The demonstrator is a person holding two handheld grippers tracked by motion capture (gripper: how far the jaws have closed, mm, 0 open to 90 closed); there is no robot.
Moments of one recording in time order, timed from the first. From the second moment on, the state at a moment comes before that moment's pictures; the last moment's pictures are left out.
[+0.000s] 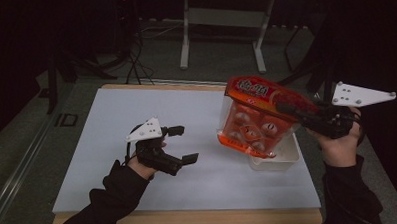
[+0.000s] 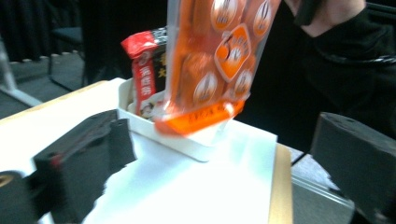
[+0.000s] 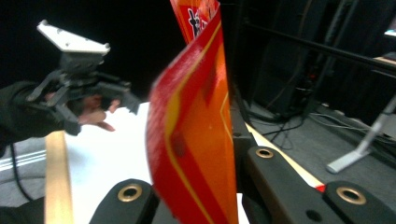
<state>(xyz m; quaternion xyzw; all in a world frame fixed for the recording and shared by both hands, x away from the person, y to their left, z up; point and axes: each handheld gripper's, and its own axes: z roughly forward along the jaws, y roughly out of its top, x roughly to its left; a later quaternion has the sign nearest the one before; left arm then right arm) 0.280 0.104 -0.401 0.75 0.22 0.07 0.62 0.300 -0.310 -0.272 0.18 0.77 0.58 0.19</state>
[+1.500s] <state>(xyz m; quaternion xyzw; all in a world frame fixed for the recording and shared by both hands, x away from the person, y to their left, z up) 0.251 0.137 -0.498 0.78 0.28 0.09 0.55 0.330 -0.374 -0.334 0.29 0.77 0.53 0.20</state>
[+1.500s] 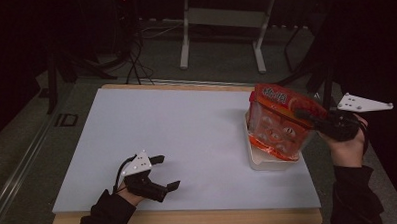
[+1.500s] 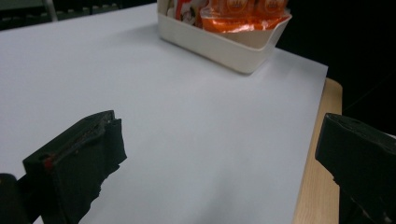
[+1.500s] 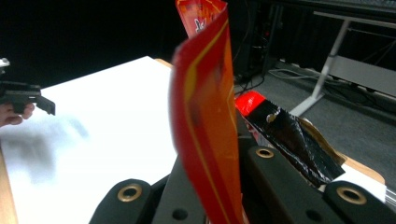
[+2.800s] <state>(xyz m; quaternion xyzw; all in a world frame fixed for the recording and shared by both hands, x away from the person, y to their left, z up) 0.255 0.140 -0.502 0.77 0.30 0.08 0.56 0.333 -0.393 -0.354 0.31 0.76 0.55 0.16</state>
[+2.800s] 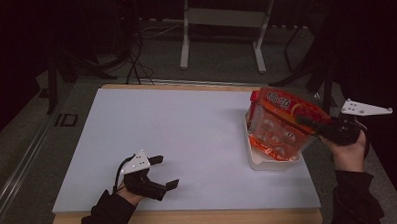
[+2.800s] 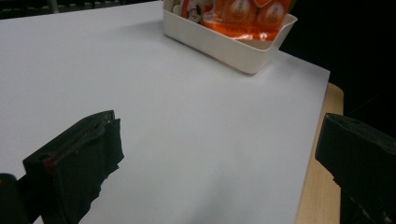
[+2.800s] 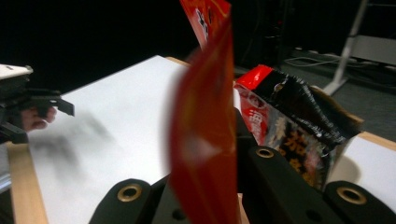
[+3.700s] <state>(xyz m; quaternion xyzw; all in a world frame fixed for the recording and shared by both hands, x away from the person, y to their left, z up) 0.254 0.139 -0.504 0.77 0.30 0.08 0.56 0.335 -0.379 -0.353 0.31 0.80 0.49 0.17</state>
